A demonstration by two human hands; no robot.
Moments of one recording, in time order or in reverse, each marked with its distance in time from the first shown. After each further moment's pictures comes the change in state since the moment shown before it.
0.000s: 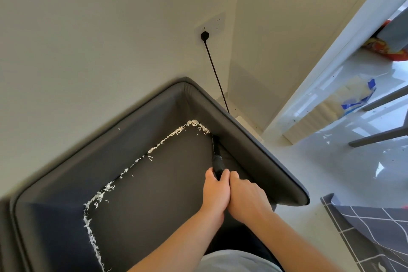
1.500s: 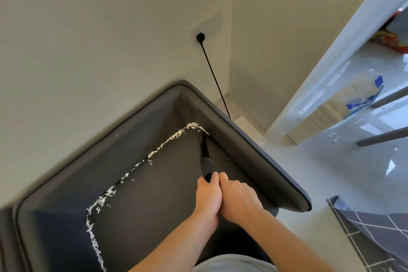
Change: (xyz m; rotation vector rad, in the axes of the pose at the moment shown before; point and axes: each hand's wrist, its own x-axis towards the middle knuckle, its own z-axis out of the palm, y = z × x) left_hand 0.015 0.011 0.008 -0.084 0.086 -0.135; right_hand 0.029 0.007 -0.006 0.031 -0.067 -0.118
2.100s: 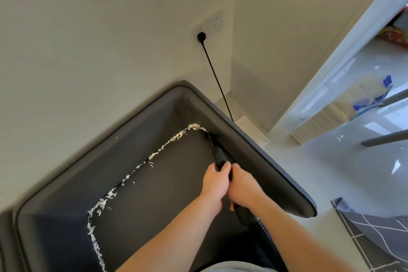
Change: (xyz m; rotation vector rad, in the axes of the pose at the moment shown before) left_hand 0.026 0.035 0.020 0.176 -0.068 0.110; right_hand 0.045 0.021 -0.015 0.495 -0.071 0.232
